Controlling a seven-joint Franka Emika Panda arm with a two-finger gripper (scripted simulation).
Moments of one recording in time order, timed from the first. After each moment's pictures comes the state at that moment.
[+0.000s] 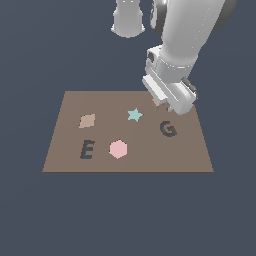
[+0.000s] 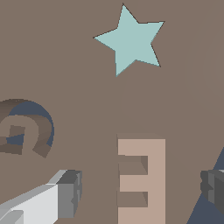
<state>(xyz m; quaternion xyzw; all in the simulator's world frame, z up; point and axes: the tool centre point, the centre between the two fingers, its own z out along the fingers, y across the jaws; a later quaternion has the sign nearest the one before) -0.090 0.118 0.048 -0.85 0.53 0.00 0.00</state>
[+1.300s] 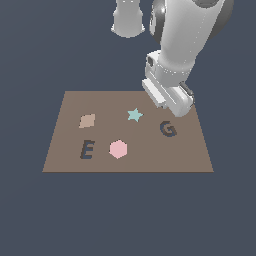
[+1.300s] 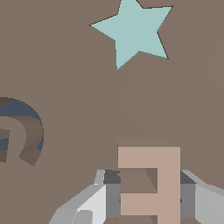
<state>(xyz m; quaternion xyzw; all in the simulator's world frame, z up) -0.090 0.118 0.034 -0.85 0.53 0.00 0.00</state>
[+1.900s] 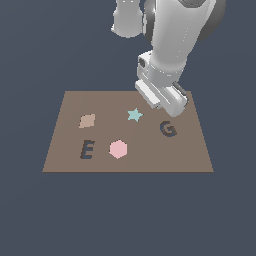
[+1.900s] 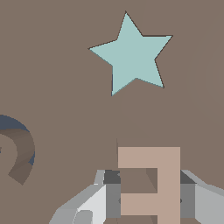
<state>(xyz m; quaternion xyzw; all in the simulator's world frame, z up) -0.089 0.097 0.034 -0.87 0.50 0.00 0.00</state>
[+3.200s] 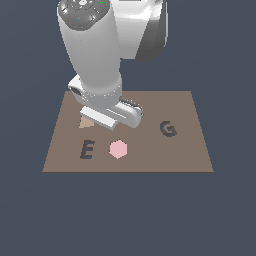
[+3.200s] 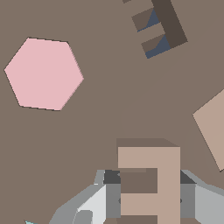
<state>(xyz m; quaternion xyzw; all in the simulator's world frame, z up) -0.018 -0.058 0.038 -0.97 0.24 0.00 0.00</state>
